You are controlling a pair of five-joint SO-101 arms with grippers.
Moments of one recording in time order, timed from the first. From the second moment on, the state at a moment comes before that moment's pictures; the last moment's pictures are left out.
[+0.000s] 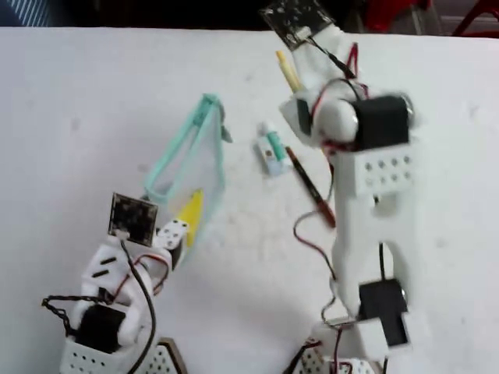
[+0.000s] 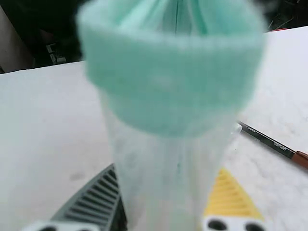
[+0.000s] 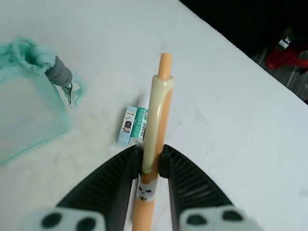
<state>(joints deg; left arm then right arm) 10.2 -104.7 87.0 47.6 1.2 -15.8 -5.7 -36.7 97.2 27.7</state>
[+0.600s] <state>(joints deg) 10.2 -104.7 87.0 47.6 1.2 -22.6 -42.2 2.5 77.4 27.8</state>
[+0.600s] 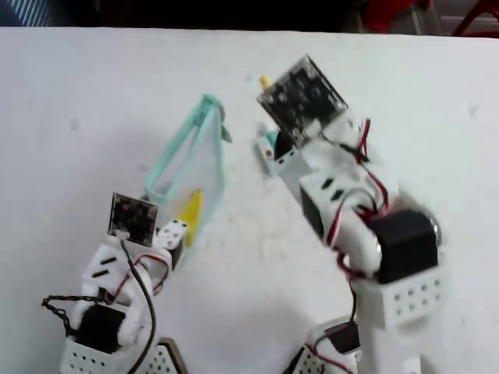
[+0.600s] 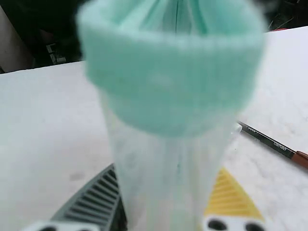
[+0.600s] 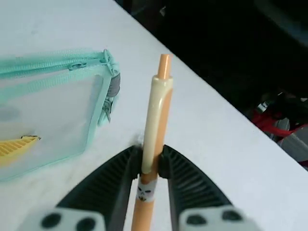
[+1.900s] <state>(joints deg) 10.2 -104.7 87.0 47.6 1.2 -46.8 -63.3 10.3 40.8 18.1</state>
